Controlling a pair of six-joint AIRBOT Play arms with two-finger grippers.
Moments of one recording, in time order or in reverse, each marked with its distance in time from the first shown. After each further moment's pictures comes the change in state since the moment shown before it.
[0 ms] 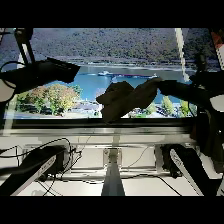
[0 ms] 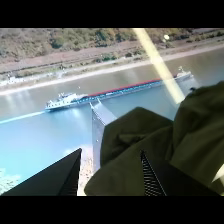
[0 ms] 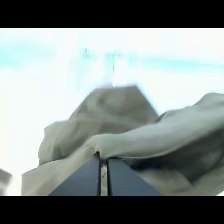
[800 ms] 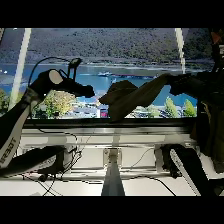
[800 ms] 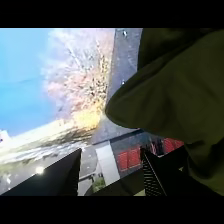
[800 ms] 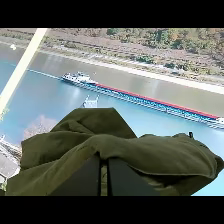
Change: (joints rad) left arm 0.000 -0.518 -0.105 -0.133 -0.089 0.051; right arm 0.000 0.065 0.114 -0.158 0.056 0.004
